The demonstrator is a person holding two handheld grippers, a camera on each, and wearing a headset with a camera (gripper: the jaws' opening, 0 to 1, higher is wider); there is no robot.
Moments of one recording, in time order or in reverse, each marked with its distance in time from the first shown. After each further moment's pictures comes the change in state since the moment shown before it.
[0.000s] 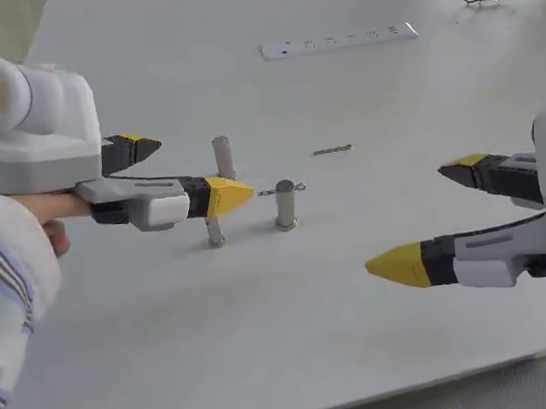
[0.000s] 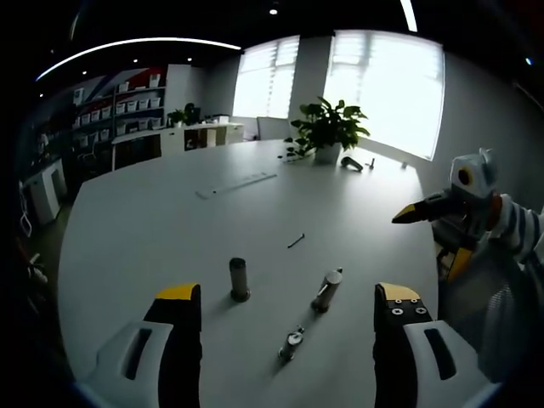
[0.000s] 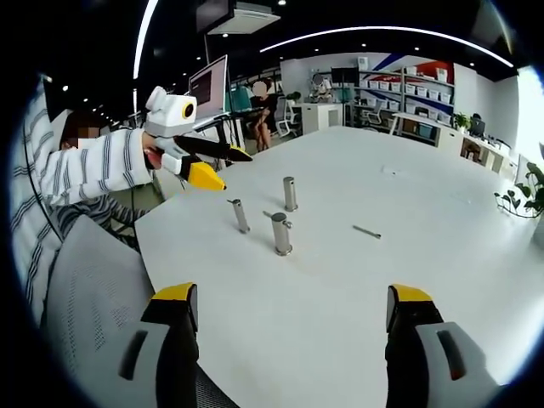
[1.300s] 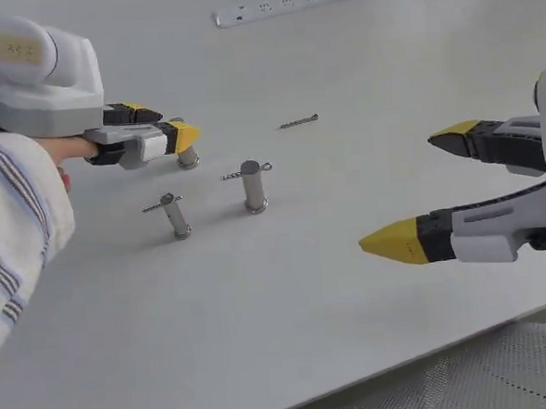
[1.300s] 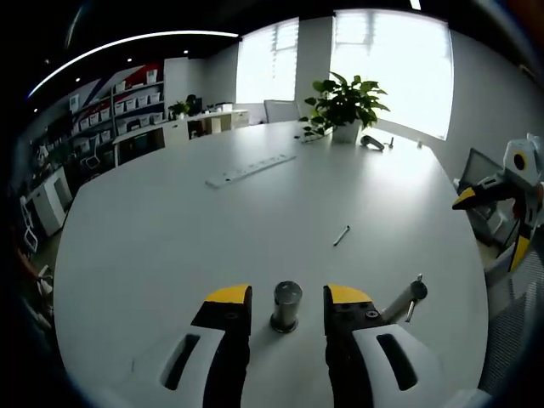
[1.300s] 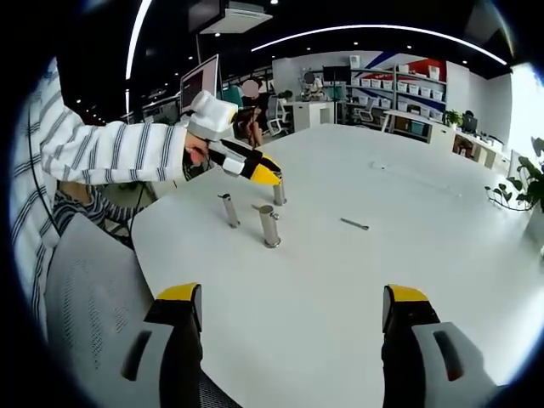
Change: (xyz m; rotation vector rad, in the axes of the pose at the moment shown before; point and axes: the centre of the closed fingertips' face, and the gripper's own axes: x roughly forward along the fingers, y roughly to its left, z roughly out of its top) left arm 0.075 0.054 -0.009 0.047 0.089 0.046; right arm -0.007 -0.012 -0.008 0.016 0.006 -0.039
